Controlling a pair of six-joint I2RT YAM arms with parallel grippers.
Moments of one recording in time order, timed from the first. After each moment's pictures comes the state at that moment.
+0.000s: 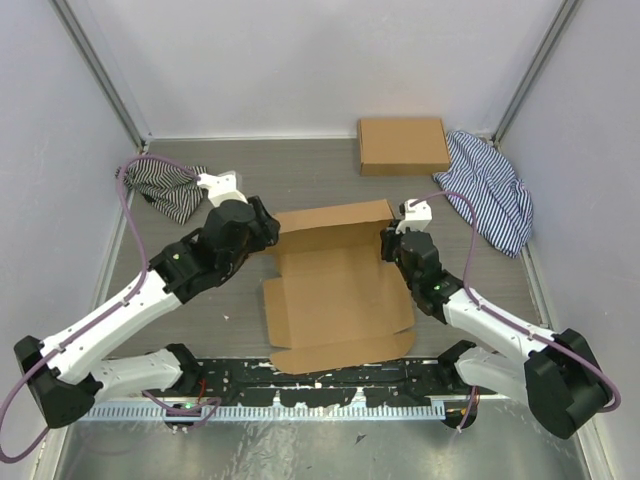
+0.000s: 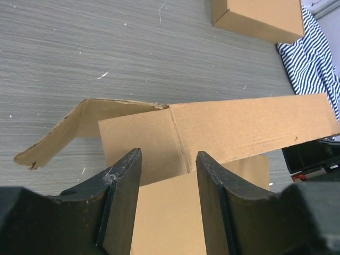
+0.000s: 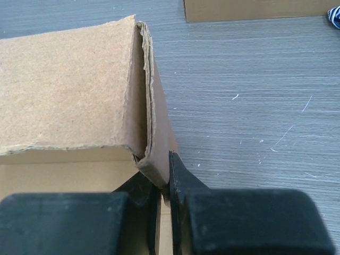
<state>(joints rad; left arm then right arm) -0.84 1.05 1.07 -0.52 -0.52 -0.76 0.56 1.05 0.46 0.30 0.35 0.30</state>
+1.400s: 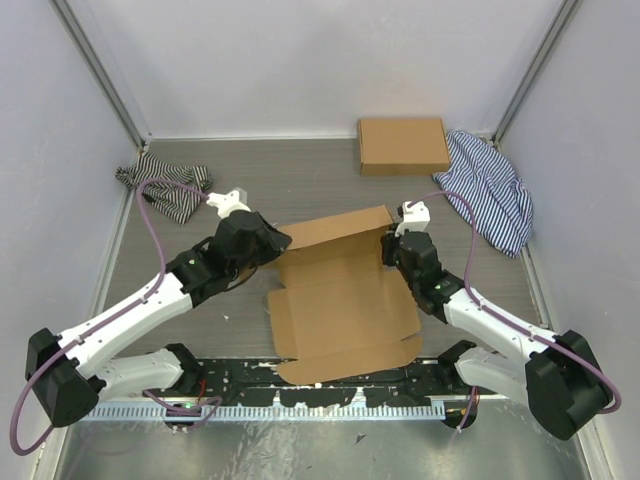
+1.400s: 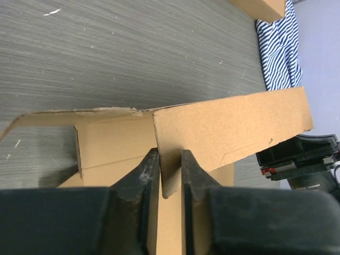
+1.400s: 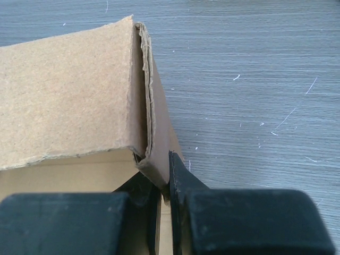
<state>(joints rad) -0.81 1.09 0.89 -0.36 -0.31 -1.00 0.56 1.04 0.46 0.22 0.31 0.30</state>
